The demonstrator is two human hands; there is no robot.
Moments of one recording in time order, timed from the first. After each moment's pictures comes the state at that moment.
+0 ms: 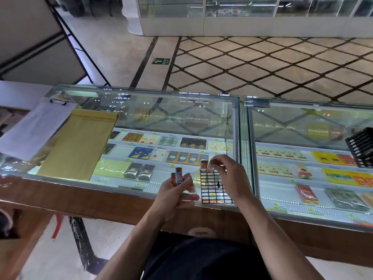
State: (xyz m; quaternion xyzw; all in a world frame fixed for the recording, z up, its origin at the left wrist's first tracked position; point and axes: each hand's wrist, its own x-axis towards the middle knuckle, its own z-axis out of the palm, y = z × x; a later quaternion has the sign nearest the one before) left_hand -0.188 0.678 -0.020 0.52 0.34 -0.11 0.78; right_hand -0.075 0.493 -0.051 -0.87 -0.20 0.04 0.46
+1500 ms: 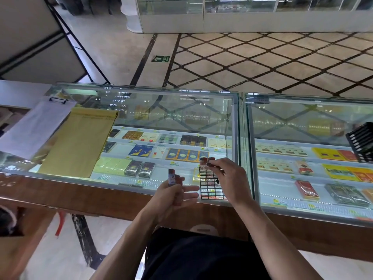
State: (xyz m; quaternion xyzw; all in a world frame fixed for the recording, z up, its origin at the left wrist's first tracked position) left_hand -0.197 0.687 -0.029 0.46 0.31 -0.16 0.82; right_hand -0.094 0.487 -0.054 -0.86 -0.25 -0.06 0.45
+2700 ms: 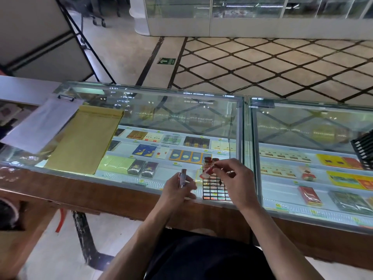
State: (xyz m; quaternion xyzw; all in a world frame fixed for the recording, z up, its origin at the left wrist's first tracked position) left_hand -0.194 0.675 -0.032 0.64 0.29 -0.09 0.70; right_hand -0.105 0.485 -0.027 -0.83 -0.18 0.02 0.53
